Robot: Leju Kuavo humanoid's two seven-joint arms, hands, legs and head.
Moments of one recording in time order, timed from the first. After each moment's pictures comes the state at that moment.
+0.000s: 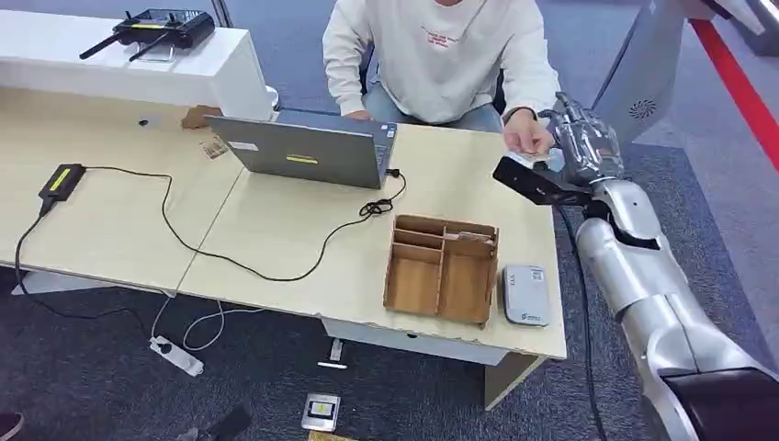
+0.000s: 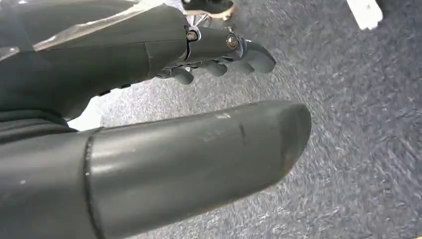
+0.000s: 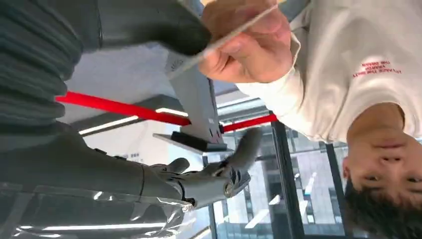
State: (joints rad) left arm -0.18 0.13 -0.27 -0.23 -0.74 0.16 0.02; right arm -1.04 -0.05 0.48 -0.46 1.06 -0.49 -0.19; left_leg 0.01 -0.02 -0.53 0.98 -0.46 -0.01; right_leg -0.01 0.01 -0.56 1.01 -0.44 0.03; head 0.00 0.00
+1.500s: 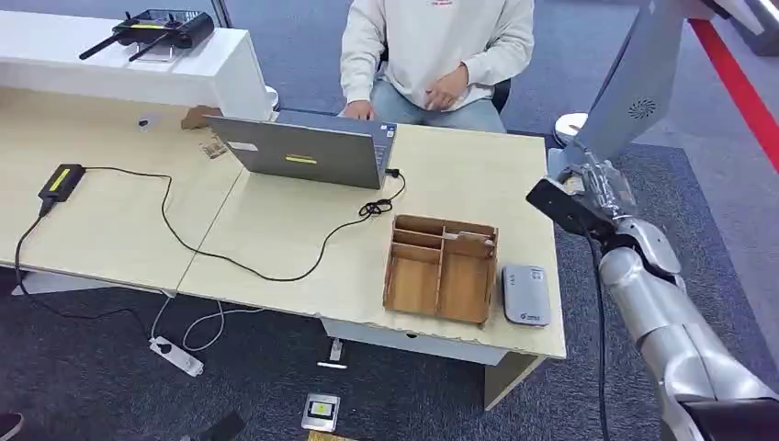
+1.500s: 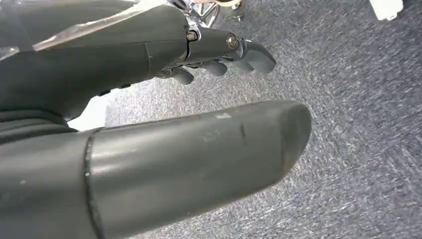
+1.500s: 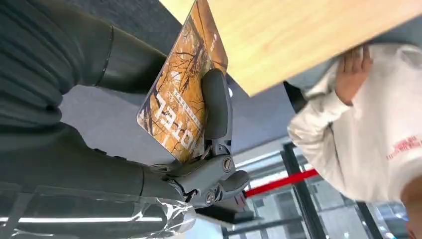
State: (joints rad) left arm -0.15 0.15 -0.30 -0.22 -0.64 0.18 0.02; right arm -0.93 -0.14 0.45 -0.46 0.82 -0.36 -0.26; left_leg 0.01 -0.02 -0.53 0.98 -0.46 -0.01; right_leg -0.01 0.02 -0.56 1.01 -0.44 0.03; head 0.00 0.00
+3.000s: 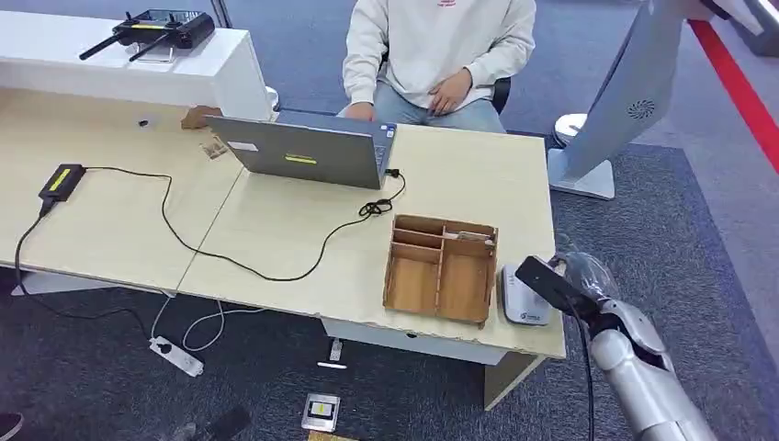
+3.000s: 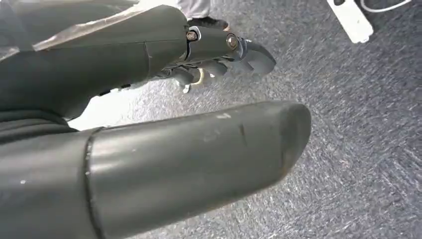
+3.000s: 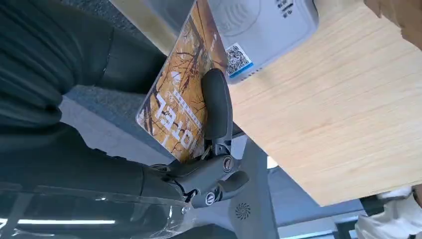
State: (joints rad) left arm -0.20 0.17 -0.36 -0.22 -0.74 0.15 0.02; right arm -0.55 -0.23 0.47 -0.83 0.76 -0.20 -0.02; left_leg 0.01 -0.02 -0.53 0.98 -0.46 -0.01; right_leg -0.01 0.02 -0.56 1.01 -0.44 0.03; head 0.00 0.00
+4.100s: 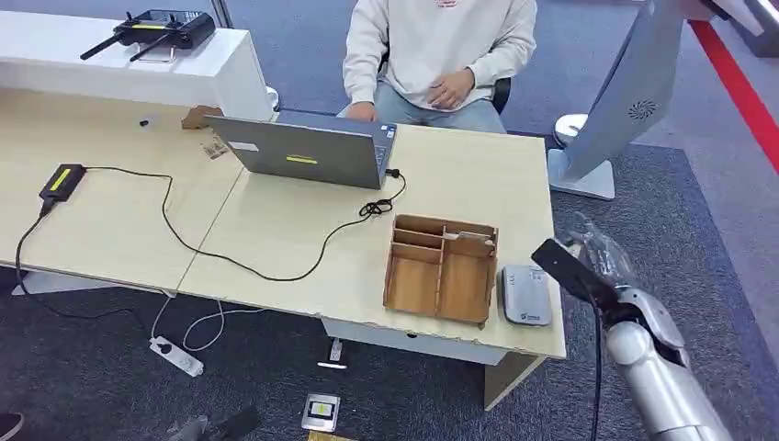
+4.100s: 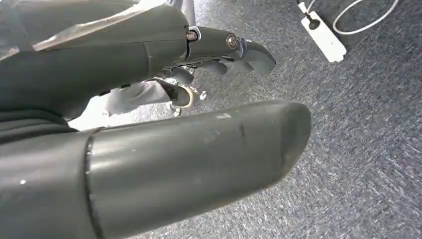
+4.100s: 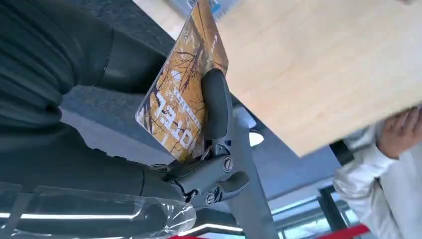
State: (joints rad) left arm -0.21 0.15 -0.45 -0.22 -0.77 0.19 0.02; right arm -0.54 -0.26 0.41 -0.99 0.67 -0.20 -0.03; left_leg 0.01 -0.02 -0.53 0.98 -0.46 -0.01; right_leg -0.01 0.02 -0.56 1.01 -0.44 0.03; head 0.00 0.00
